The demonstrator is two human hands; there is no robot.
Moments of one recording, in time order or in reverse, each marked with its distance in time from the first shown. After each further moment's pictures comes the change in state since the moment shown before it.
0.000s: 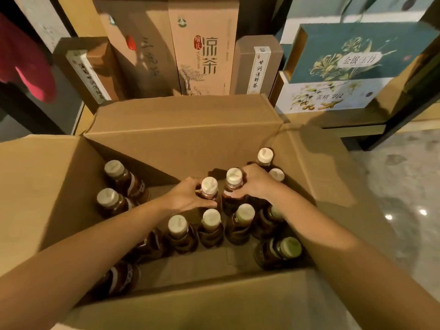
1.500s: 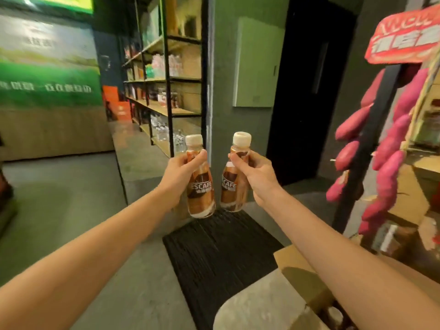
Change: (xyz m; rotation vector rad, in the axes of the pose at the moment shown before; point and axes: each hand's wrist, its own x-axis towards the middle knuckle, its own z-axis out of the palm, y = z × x) left_hand -0.548 0.092 -0.108 -0.438 1.802 -0.030; right_hand -0.307 -0.423 0.183 0.594 -0.572 -1.102
